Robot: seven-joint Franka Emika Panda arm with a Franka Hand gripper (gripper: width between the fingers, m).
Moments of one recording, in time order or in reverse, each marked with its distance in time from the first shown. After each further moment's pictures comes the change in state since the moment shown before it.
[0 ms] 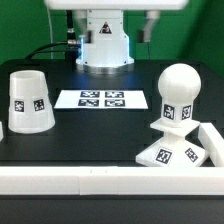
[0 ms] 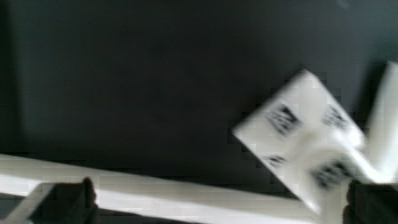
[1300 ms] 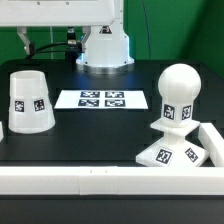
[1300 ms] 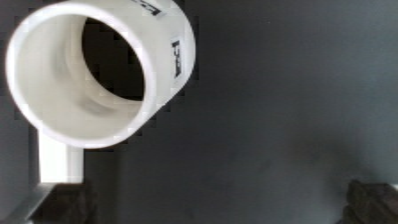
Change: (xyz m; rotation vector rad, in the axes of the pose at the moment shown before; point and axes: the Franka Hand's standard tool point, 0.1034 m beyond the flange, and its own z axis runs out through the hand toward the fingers) arm -0.078 0.049 0.026 0.023 -0.051 0.018
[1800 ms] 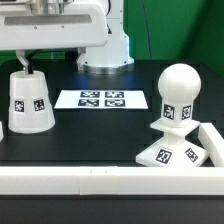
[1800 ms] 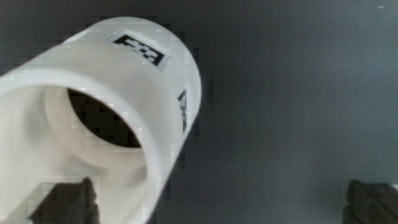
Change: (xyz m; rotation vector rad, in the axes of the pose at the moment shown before) arm -0.018 0.007 0.044 0.013 -0.032 0.002
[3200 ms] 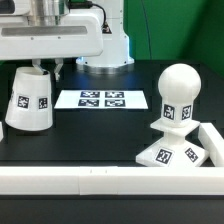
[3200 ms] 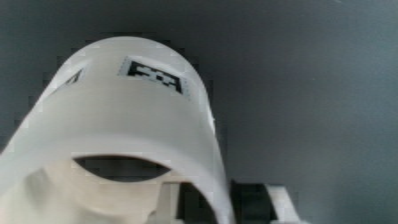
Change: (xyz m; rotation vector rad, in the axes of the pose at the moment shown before) arm -0.002 0.003 0.009 -0.007 -0.004 -0.034
